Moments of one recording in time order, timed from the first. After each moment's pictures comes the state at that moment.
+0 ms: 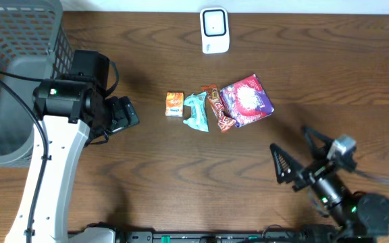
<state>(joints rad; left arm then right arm) -0.11 1.41 1.47 -1.44 -0.03 -0.54 0.00 0.23 0.41 -0.14 -0.58 0.42</state>
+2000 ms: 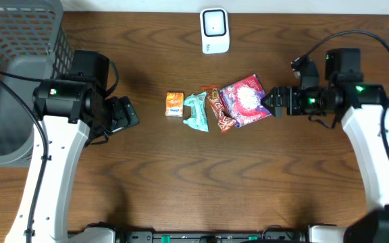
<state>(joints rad) -0.11 1.41 1.46 -1.44 -0.03 -0.54 0.00 1.51 1.27 -0.92 -0.49 -0.01</state>
